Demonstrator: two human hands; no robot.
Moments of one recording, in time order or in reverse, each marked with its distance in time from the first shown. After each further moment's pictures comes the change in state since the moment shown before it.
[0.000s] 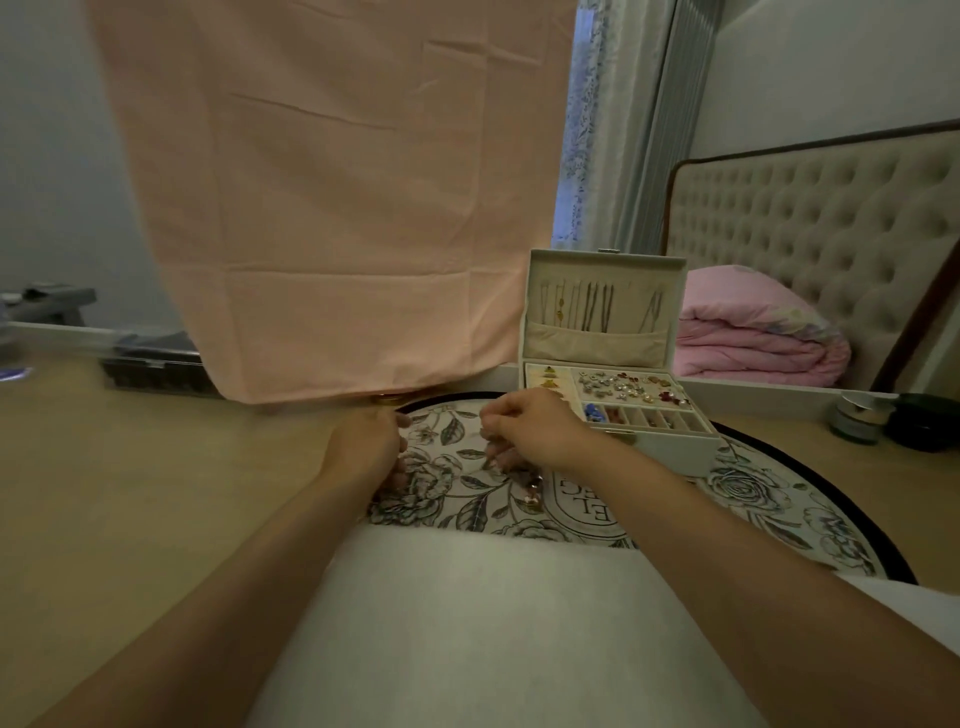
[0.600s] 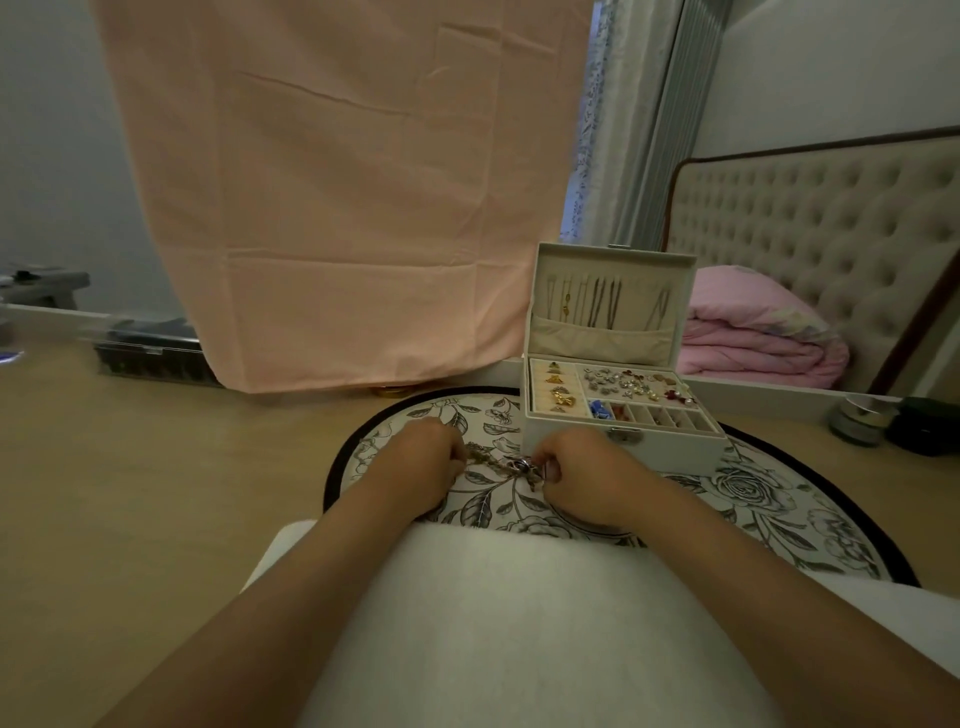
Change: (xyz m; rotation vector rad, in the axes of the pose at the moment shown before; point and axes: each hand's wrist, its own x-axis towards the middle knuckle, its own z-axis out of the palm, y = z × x) left_hand 0.005 -0.013 0.028 0.920 -0.267 0.578; right_hand -0.029 0.036 -0.019 -0.813 -0.007 -0.135
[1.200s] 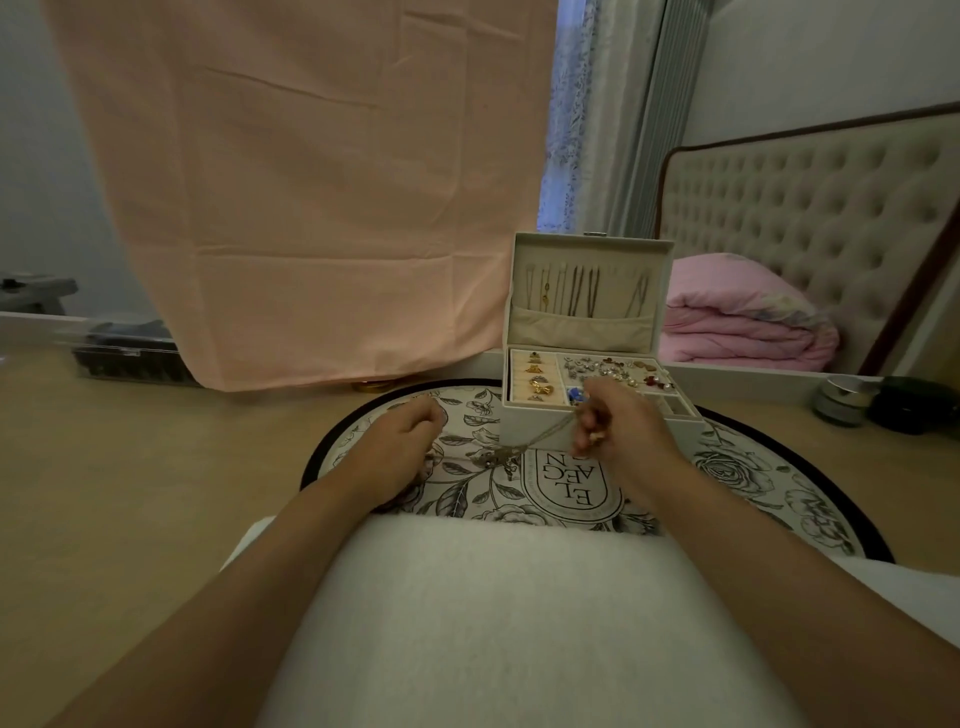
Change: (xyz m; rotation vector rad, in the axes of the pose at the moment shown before) left_hand -0.011 0.000 0.000 -0.671 0.064 -0.021; right_hand -0.016 0.031 -0.020 1.419 0.328 0.218
